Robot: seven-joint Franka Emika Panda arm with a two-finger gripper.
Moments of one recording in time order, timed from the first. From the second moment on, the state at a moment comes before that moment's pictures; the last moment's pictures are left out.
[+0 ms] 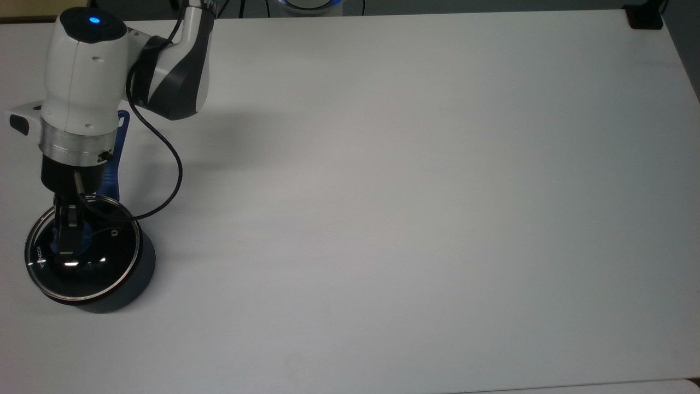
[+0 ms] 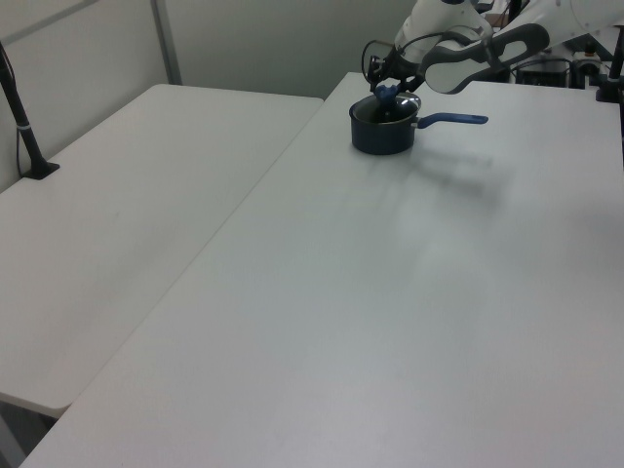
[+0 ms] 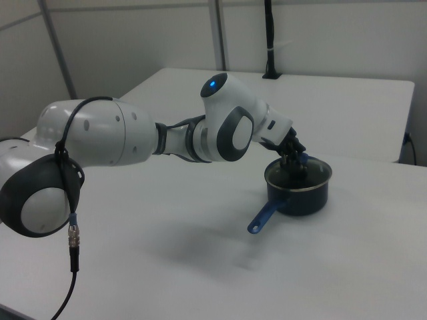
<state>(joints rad) -0.27 0.68 -0.08 -1.36 -0.32 2.69 1.11</state>
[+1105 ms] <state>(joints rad) -0.26 0.69 -0.08 -1.36 -0.42 2.69 1.11</state>
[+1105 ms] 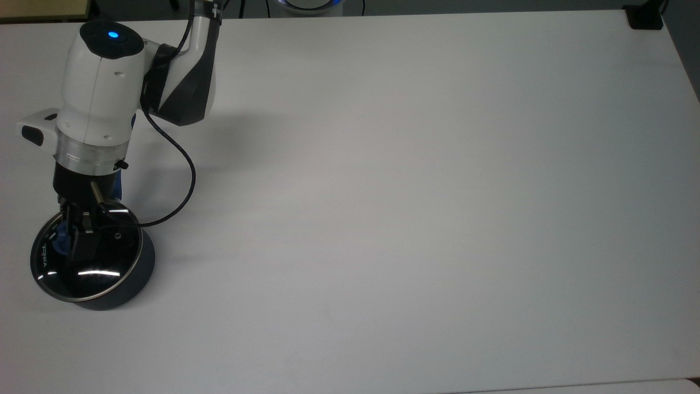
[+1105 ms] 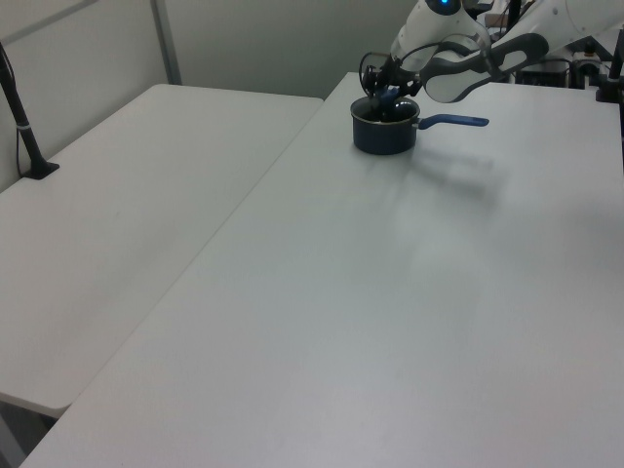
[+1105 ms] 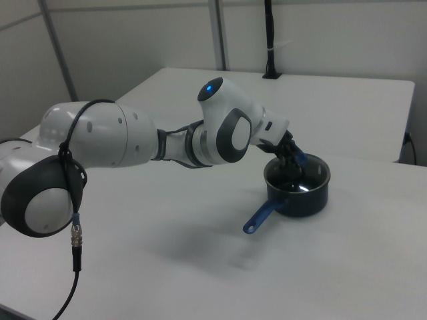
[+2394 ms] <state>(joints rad) -0.26 0.05 0.25 -1.94 -0.42 2.39 0.88</state>
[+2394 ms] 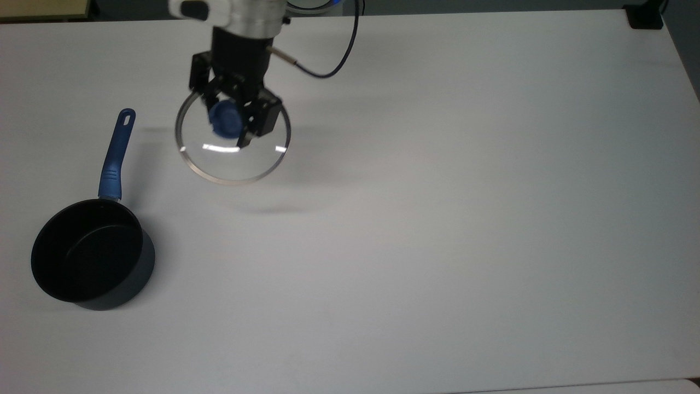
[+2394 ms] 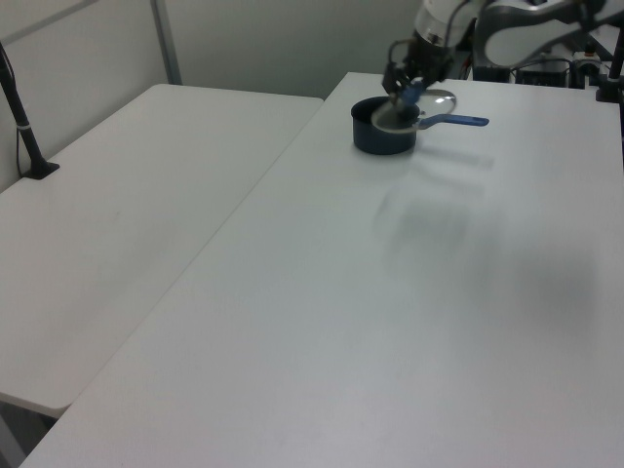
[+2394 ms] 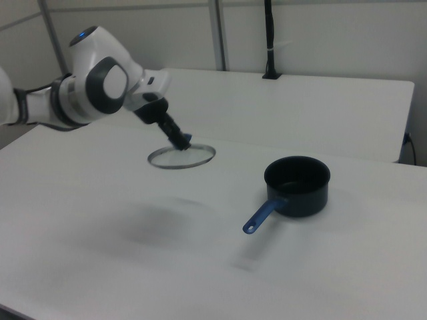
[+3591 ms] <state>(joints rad) -0.18 -0.06 0.25 -2.39 -0.42 2.39 0.67</state>
